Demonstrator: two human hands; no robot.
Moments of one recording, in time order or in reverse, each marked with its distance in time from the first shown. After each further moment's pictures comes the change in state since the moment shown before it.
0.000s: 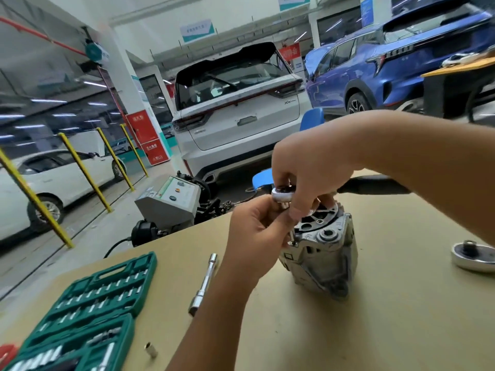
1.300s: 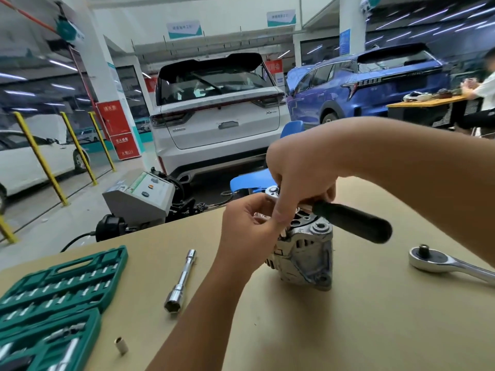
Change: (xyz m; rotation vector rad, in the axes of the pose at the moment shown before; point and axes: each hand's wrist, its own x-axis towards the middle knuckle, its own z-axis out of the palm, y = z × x) left_hand -0.006 0.005 0.010 -0.077 0.057 0.003; right_hand -0.013 -0.029 -0.008 0.134 -0.090 0.253
